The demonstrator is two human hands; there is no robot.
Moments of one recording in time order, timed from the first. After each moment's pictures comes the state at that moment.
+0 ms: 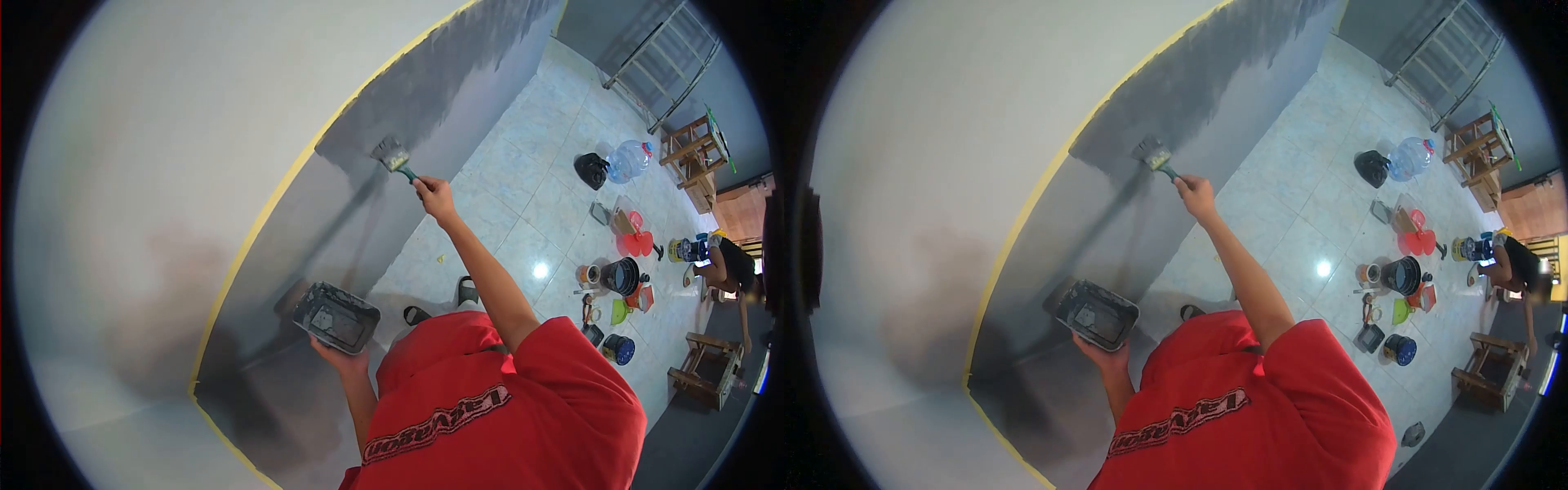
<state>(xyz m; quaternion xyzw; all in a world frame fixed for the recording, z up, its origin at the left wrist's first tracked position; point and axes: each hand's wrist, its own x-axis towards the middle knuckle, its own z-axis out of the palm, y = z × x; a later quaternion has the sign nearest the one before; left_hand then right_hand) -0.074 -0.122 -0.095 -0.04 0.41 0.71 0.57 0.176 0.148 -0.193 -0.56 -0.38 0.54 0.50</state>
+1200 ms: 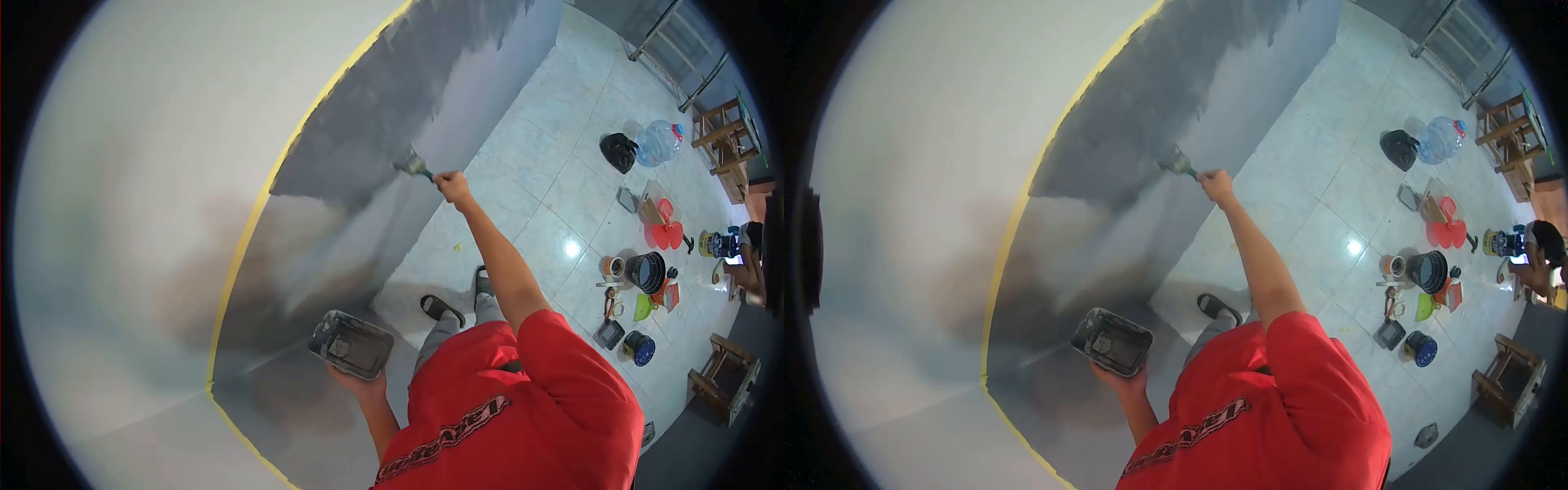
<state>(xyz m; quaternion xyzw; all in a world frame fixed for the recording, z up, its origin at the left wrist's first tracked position) -0.037 -0.113 -0.072 -0.07 0.51 0.68 0.52 0.231 0.239 -0.275 -0.67 -0.36 0.55 0.36</state>
